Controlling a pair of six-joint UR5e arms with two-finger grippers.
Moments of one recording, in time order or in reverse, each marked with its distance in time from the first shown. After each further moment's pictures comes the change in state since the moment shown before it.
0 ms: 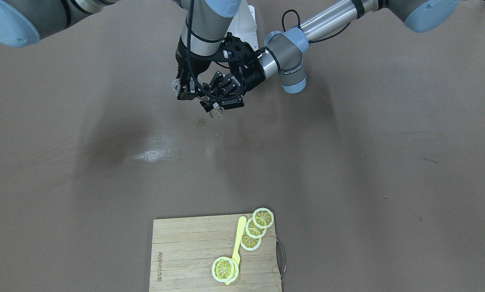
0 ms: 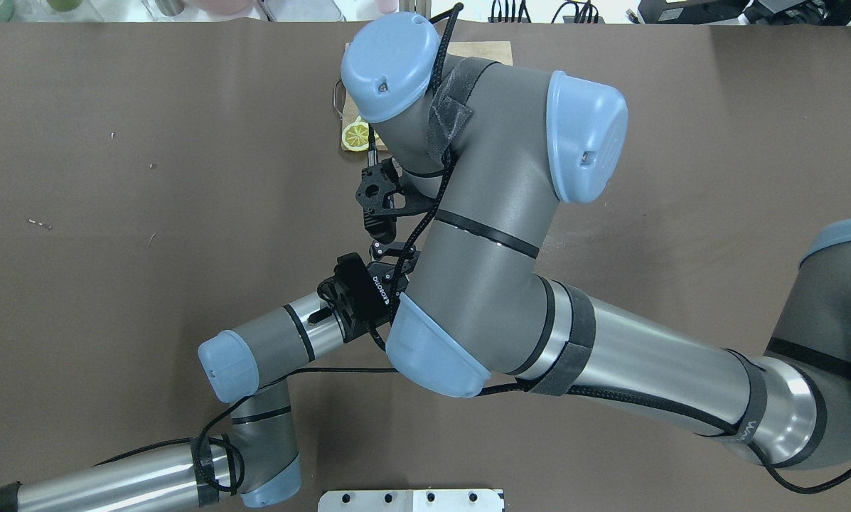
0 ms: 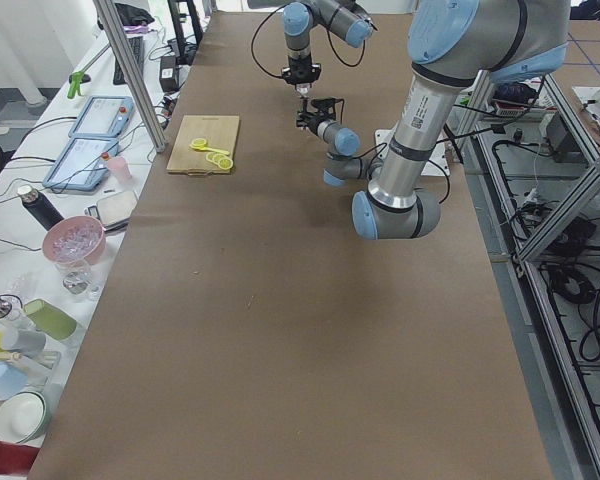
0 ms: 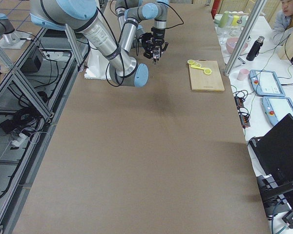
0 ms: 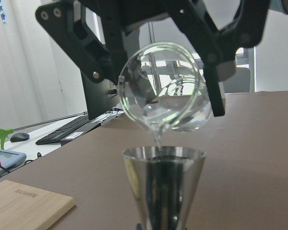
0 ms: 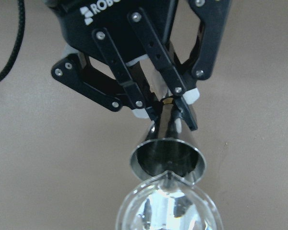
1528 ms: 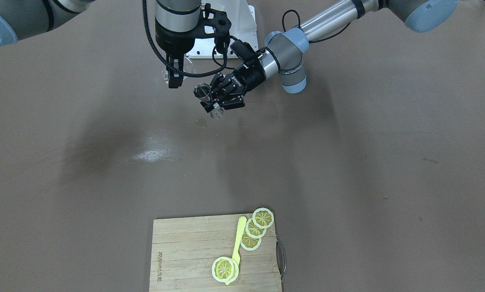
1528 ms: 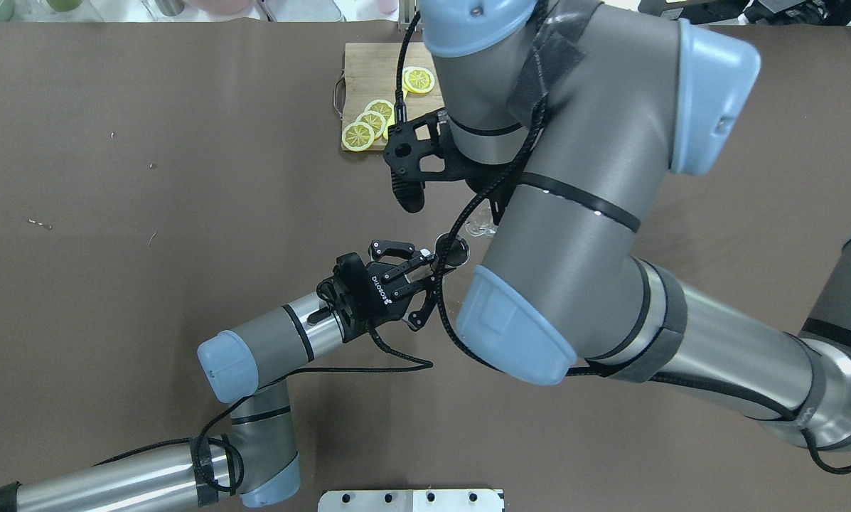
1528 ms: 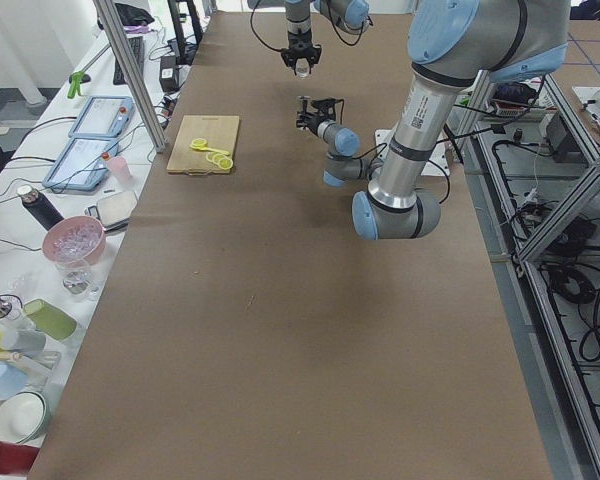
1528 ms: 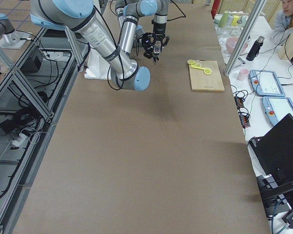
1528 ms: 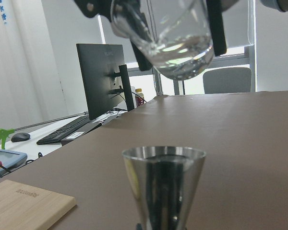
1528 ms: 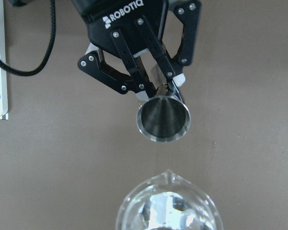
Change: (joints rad) left arm 0.000 0.002 0.000 0.000 0.002 0.000; right arm 0.100 -0.071 0.181 0.011 0.125 -0.030
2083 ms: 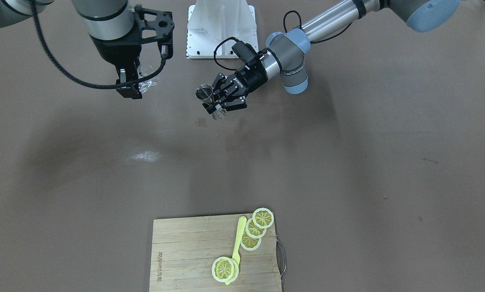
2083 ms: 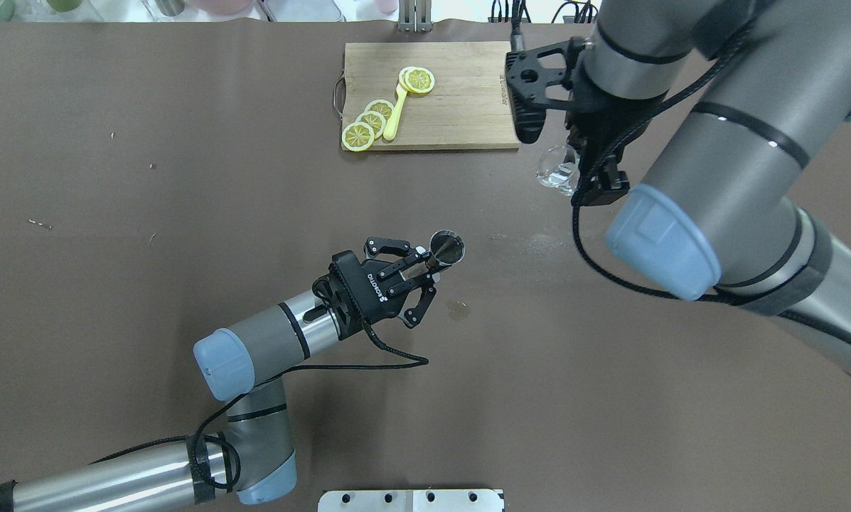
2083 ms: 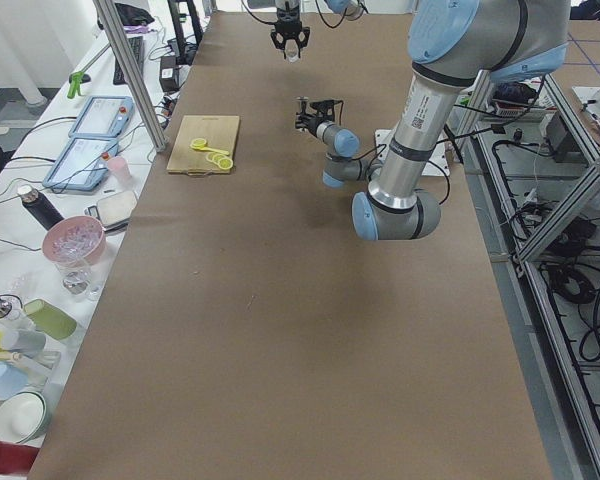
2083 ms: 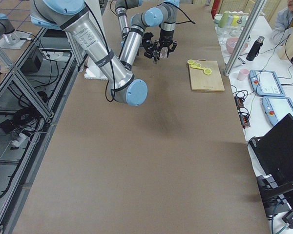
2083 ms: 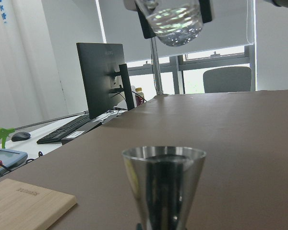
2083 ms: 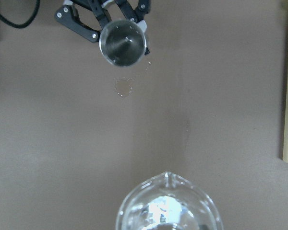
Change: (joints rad) left arm -0.008 0.008 0.000 -0.001 0.002 0.001; right arm 0.205 -0.212 0.080 0.203 0.210 -0.094
